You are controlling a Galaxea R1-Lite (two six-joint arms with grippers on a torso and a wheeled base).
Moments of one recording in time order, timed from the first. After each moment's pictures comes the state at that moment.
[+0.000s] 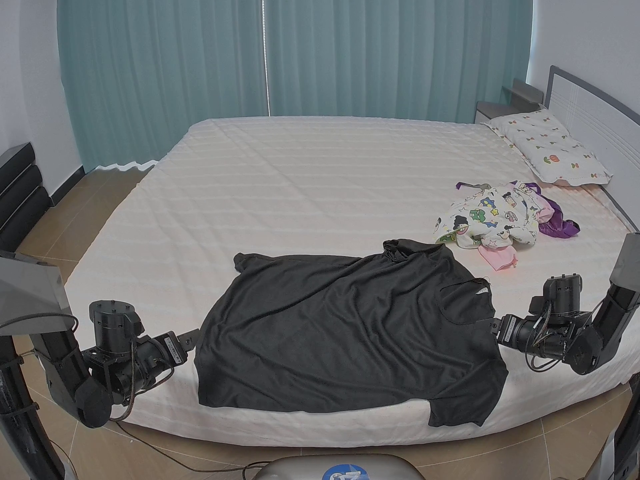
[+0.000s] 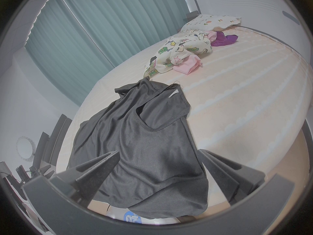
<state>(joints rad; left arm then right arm) -0.18 2.05 -0.24 -1.25 0.10 -0.51 0.07 2.06 -0.44 -0.96 0.12 0.46</state>
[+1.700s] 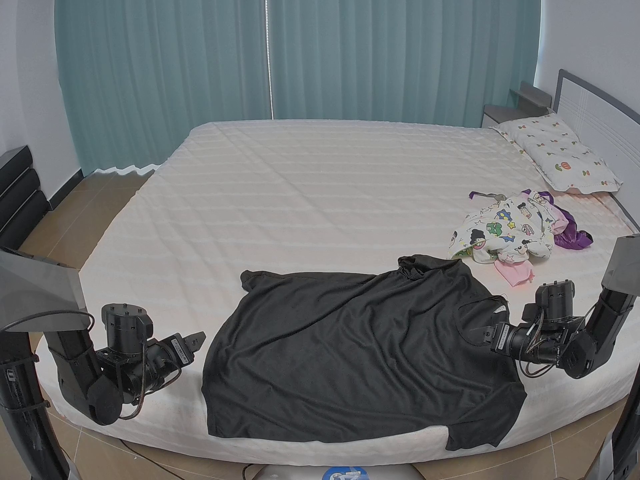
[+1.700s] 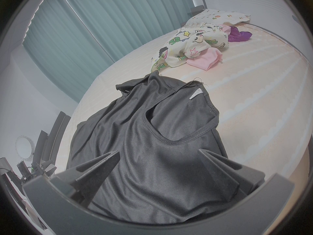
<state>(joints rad) -0.19 2.13 -0.29 -1.25 0.11 -0.58 0.09 2.10 -0.44 -0.96 0.12 0.46</state>
